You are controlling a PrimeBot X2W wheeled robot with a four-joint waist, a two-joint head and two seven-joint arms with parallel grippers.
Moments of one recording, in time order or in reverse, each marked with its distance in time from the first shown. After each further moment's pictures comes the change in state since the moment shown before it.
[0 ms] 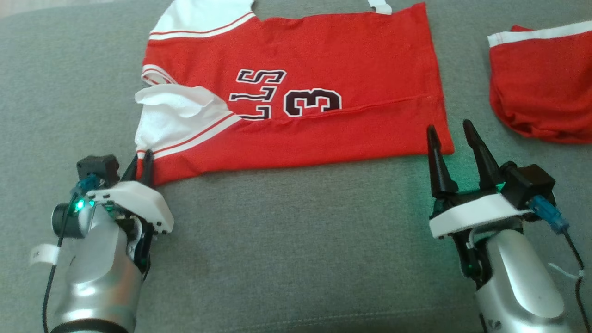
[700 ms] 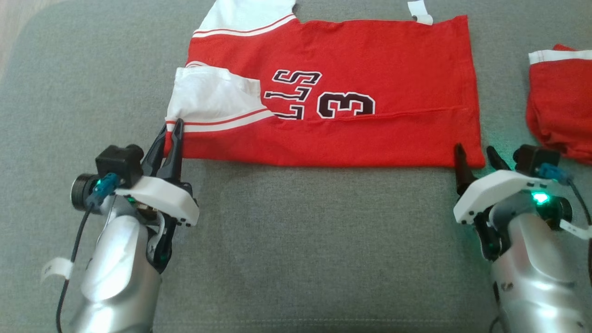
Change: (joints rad) left arm 0.141 -0.033 -0.063 -0.438 0.027 -0.023 0.001; right arm -0.185 0.010 -0.244 0.406 -0.072 0.000 0.246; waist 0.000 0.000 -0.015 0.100
